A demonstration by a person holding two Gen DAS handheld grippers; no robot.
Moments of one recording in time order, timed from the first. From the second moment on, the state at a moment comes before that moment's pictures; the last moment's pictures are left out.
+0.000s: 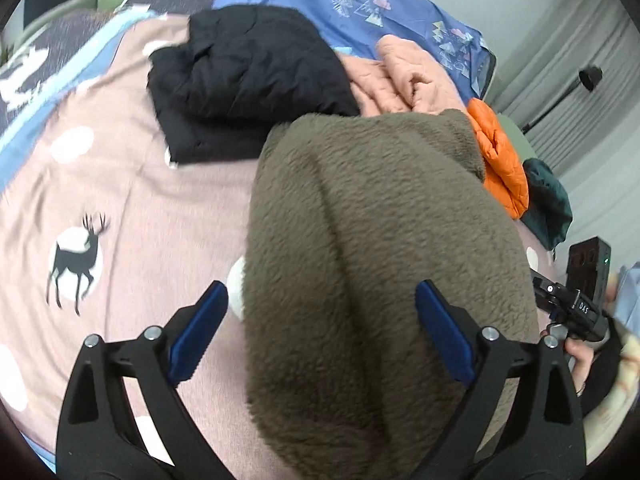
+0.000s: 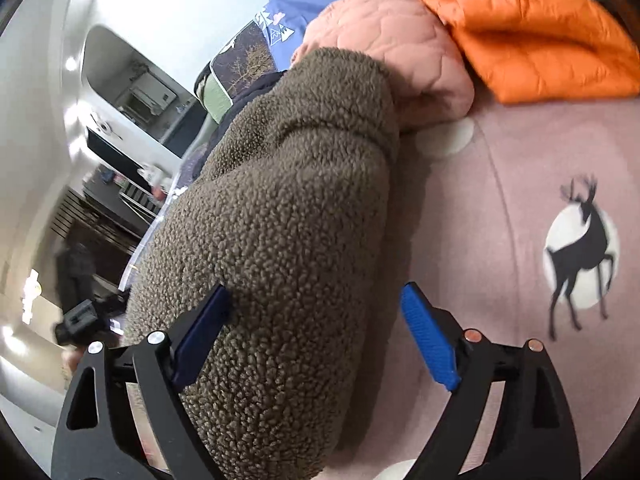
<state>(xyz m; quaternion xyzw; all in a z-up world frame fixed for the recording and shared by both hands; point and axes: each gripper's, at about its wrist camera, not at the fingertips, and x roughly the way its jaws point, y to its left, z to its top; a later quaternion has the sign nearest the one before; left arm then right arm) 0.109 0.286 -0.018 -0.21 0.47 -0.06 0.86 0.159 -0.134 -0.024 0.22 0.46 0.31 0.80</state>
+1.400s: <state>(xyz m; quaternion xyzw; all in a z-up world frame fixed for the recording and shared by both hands) 0.078 0.278 -0.031 -0.42 0.36 -0.29 0.79 0.117 -0.101 -0.019 0.36 0.38 0.51 0.69</state>
